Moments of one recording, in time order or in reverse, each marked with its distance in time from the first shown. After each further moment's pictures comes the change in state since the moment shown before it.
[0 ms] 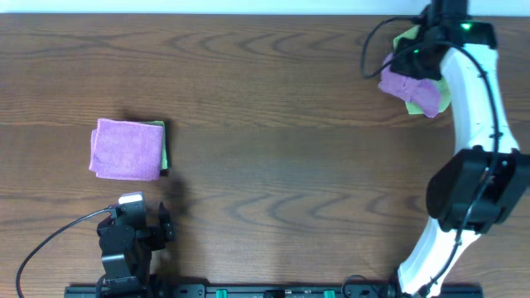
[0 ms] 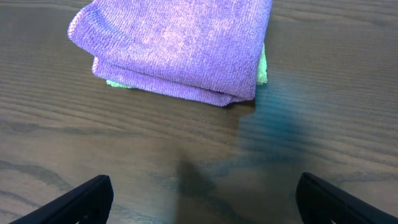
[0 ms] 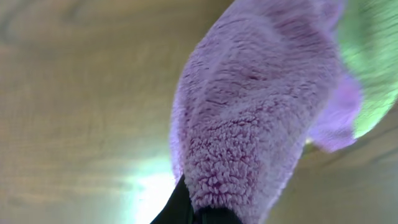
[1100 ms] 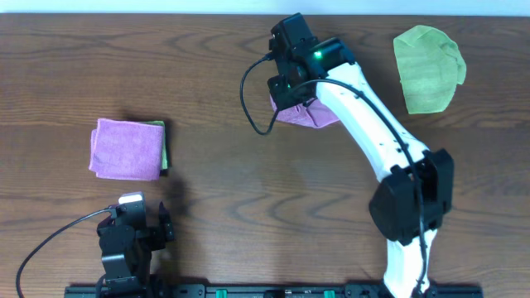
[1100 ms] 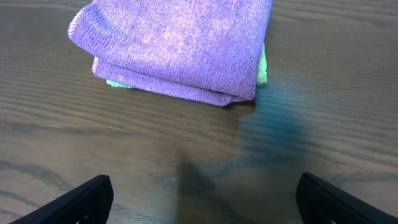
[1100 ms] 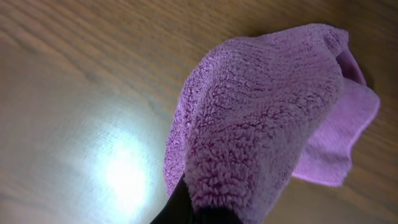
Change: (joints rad) left arm 0.000 0.000 0.000 0.000 0.000 0.000; right arm 0.529 0.038 -0.008 0.033 0.042 -0.089
